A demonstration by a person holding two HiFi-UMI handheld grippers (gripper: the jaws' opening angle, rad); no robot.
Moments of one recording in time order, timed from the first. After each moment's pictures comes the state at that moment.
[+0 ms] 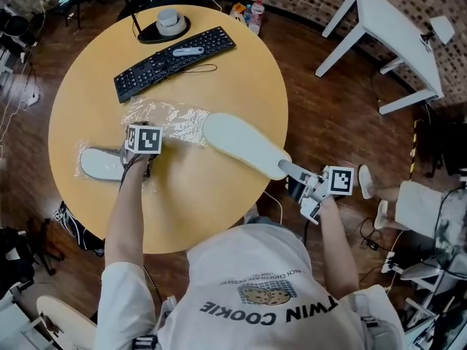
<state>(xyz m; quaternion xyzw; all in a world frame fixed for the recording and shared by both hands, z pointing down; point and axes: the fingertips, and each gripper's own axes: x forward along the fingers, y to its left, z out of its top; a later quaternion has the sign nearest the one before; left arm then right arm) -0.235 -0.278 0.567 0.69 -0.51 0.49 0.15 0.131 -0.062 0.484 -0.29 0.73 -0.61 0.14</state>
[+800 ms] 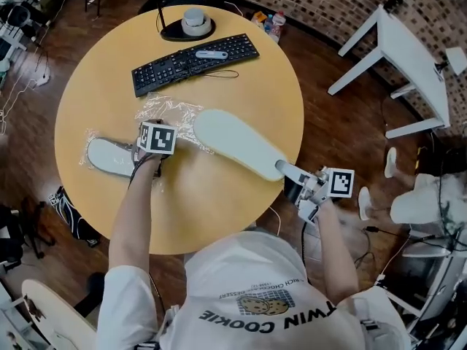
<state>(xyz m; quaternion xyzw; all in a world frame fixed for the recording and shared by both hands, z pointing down) -0.238 -0.280 0.566 0.70 -0.52 0.47 0.18 0.082 -0.110 0.457 -0.21 0.76 -0.59 0.14</state>
